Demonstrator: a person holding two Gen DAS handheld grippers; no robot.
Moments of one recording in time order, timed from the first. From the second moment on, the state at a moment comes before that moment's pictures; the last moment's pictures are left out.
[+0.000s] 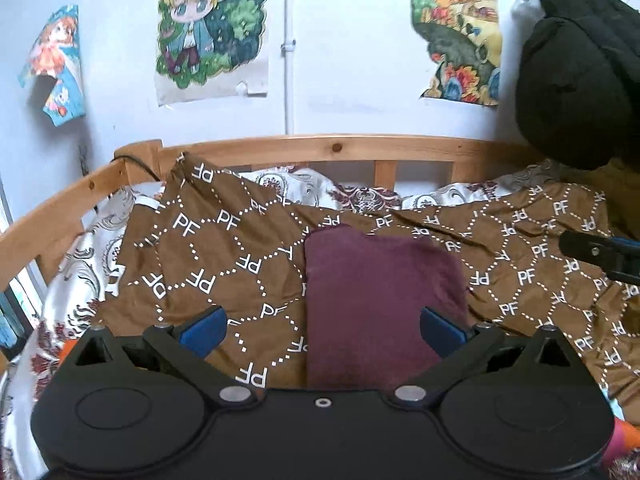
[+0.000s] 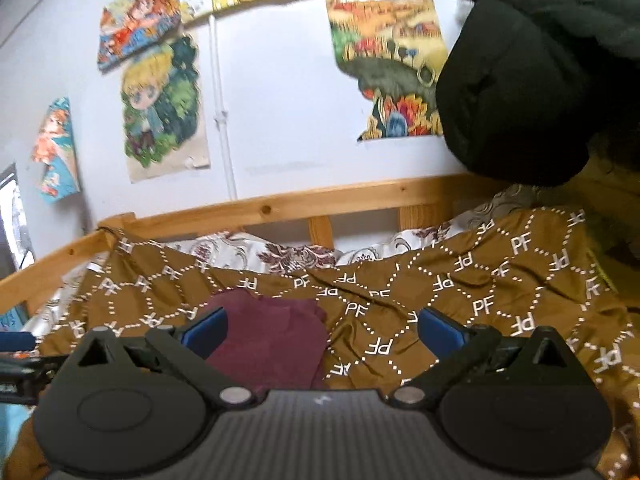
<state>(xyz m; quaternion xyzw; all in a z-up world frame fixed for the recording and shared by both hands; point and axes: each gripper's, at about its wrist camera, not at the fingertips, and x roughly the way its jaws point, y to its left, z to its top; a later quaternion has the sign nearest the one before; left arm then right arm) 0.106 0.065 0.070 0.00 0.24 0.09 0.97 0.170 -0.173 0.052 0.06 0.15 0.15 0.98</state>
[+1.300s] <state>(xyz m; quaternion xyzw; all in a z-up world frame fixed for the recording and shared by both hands) 0.052 0.067 0.000 -0.02 0.26 0.09 0.96 0.071 -0.184 -0.018 0.05 0.15 0.14 0.98</state>
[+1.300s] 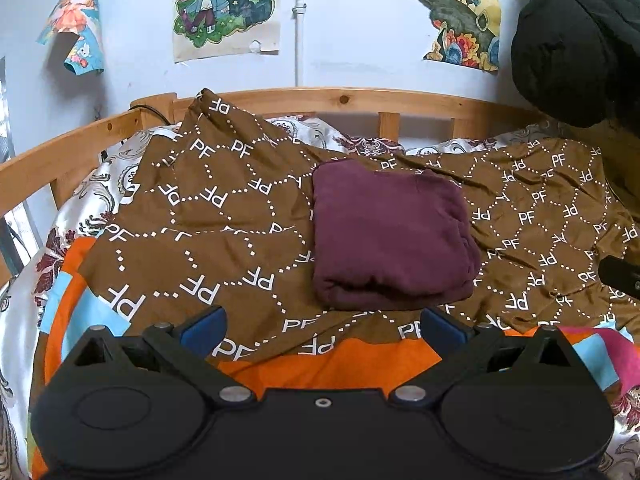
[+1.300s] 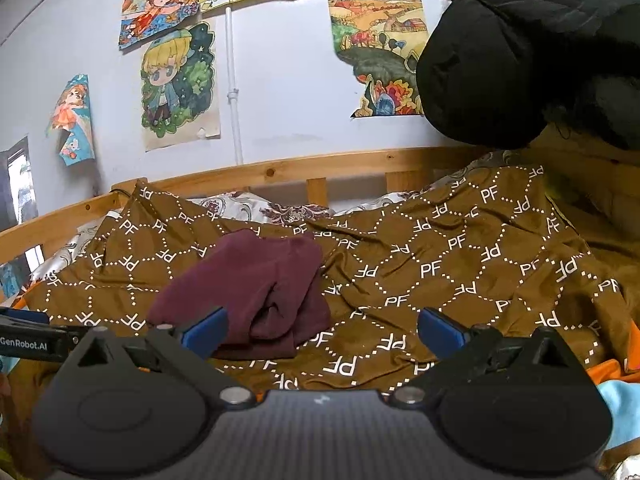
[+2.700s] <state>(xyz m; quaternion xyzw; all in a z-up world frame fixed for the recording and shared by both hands) 0.052 0.069 0.000 -0.02 0.26 0.10 0.96 0.070 -0.182 -0.019 0.05 0.16 0.14 0.98</state>
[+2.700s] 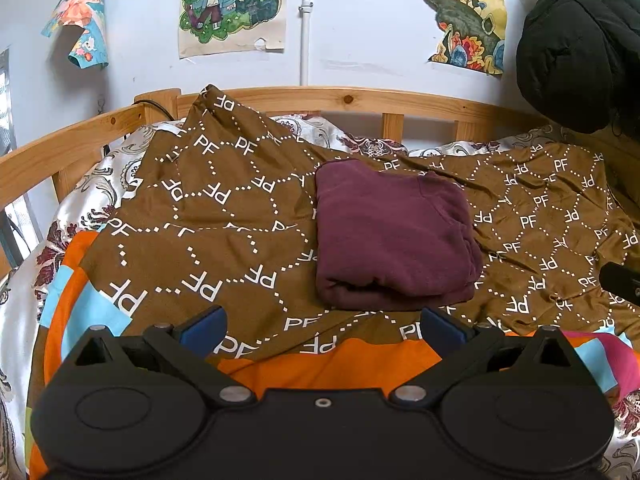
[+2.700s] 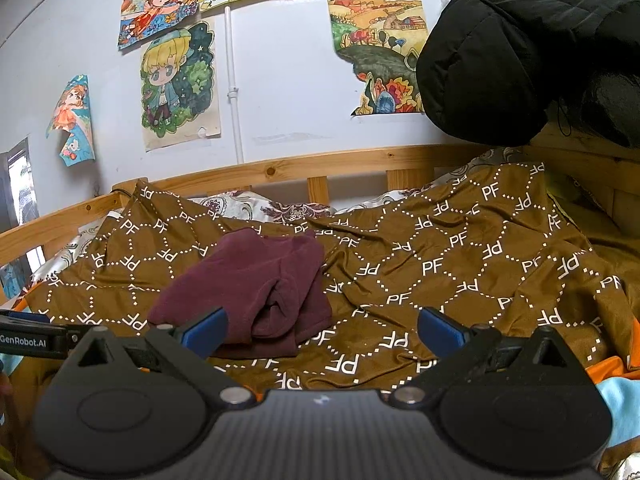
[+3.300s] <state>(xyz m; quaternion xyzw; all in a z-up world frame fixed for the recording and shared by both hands) 0.052 0.069 -0.001 -0.02 0.26 0.10 0.96 0.071 -0.182 -0.020 0.05 0.16 0.14 0.98</state>
